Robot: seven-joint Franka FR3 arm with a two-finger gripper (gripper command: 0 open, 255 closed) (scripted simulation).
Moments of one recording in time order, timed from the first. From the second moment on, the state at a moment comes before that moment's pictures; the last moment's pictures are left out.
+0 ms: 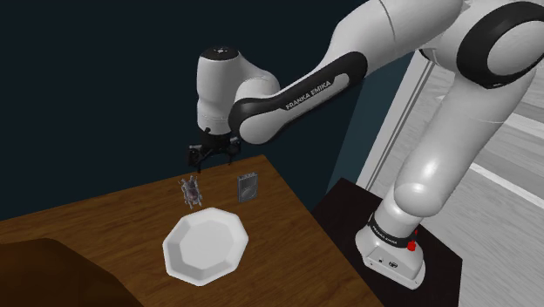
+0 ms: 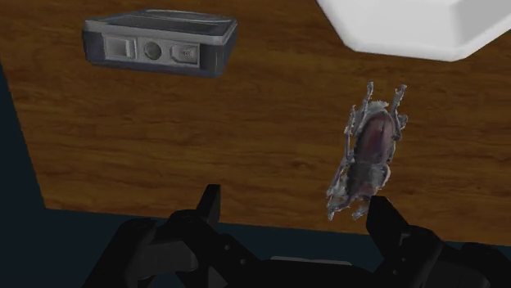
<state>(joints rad) 0.03 -0.01 0.58 -2.18 -0.18 2.32 1.04</state>
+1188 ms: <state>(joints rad) 0.14 0.34 0.54 -1.98 -0.48 2.39 1.34</state>
